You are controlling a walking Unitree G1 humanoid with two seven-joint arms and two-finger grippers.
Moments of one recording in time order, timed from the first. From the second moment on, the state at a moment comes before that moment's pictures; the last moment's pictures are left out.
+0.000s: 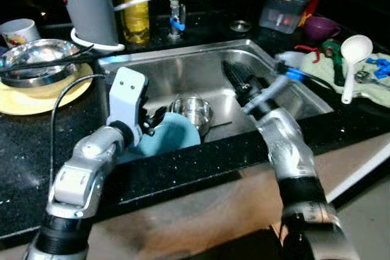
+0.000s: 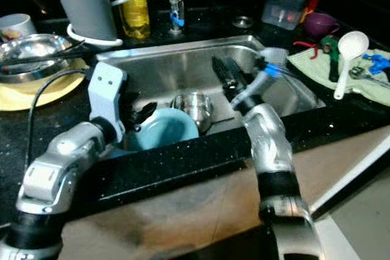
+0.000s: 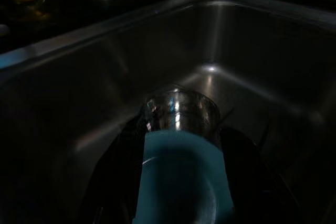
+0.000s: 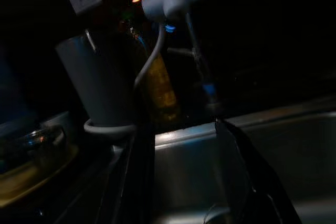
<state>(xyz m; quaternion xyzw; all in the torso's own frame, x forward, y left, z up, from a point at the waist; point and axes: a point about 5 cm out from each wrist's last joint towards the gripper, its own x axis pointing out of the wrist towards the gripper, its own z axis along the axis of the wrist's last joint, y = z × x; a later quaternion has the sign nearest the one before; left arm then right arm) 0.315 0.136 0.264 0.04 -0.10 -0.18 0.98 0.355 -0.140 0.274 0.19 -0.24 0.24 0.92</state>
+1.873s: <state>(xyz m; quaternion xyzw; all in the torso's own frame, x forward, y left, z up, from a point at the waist) 0.308 0.150 0.210 0.03 0.03 -0.10 0.99 0.303 -0.123 0.244 0.21 -0.11 0.22 0.95</state>
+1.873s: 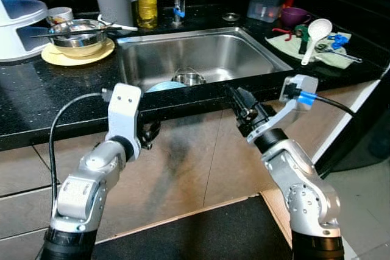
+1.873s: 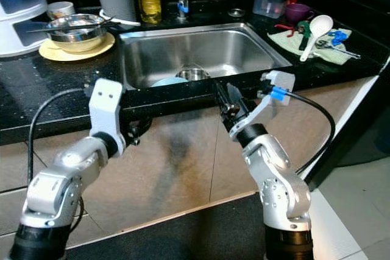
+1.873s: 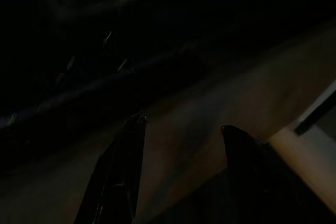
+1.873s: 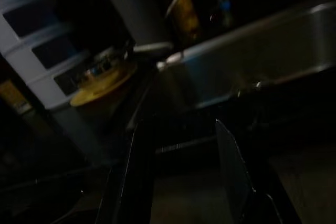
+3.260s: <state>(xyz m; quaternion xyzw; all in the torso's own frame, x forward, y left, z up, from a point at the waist) 0.305 0.143 0.245 0.05 -0.07 -0.13 0.99 0.301 -0.117 0.238 0.21 -0.10 0.25 0.94</state>
